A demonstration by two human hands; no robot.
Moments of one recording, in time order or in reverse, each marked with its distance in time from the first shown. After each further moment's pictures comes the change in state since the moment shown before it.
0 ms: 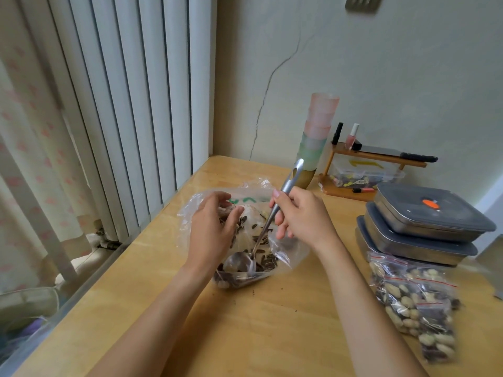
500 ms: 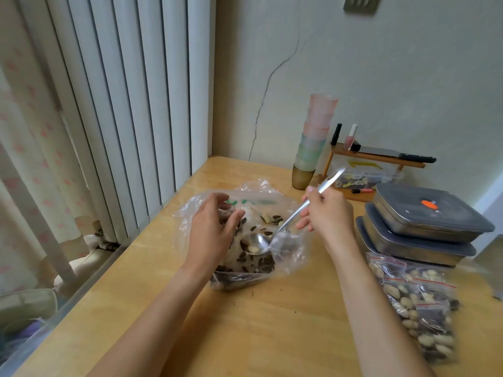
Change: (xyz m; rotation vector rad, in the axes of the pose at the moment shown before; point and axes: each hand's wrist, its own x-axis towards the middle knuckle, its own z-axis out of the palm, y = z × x) left_hand 0.001 -0.006 0.003 -0.034 -0.030 -0.009; right_hand 0.007 0.012 -0.022 -0.071 0.327 0.207
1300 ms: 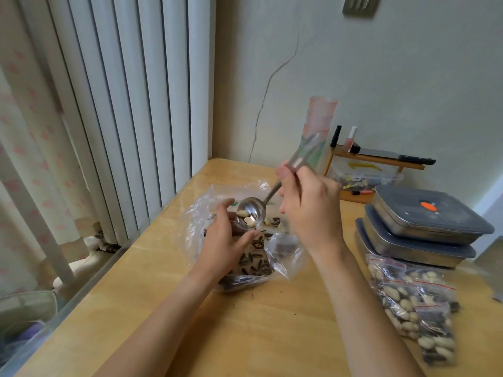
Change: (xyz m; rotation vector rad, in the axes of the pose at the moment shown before) left_hand -0.012 -0.003 0.016 -0.125 -0.238 -0.022; right_hand -0.025 -0.040 0.011 -0.073 0.244 -0.878
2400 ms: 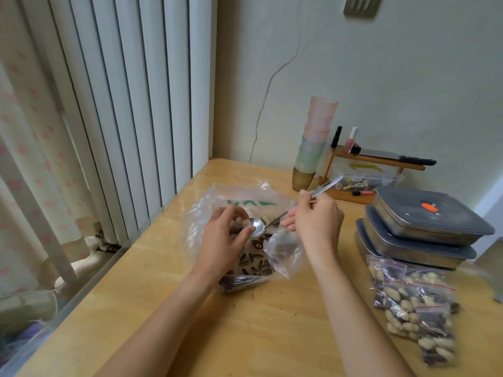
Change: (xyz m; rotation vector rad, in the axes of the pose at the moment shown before) left_hand -0.002 0.012 -0.007 0.097 0.085 0.063; right_hand -0.026 0.035 0.022 0.074 -0.040 0.818
